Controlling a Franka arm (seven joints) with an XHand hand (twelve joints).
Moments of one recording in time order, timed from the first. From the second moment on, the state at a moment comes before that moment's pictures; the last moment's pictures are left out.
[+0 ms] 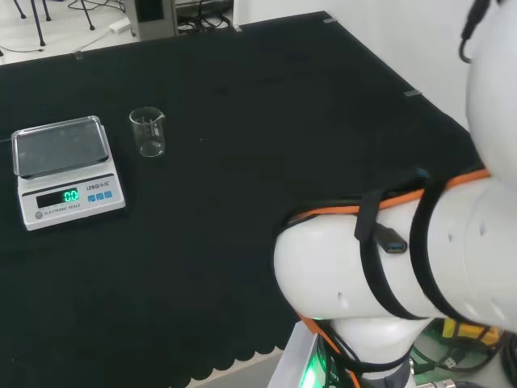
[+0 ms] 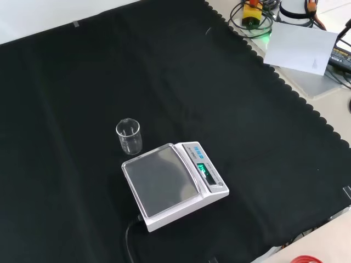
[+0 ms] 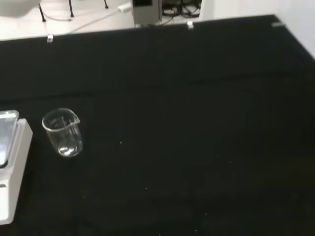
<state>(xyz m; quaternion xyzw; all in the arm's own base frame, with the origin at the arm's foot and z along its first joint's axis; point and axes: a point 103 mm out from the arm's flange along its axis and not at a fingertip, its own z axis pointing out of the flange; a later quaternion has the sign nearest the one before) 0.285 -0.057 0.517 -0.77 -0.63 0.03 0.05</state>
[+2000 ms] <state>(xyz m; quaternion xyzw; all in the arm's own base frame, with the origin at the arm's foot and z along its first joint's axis) 0.601 0.103 0.185 -0.64 -0.76 0.10 0.11</state>
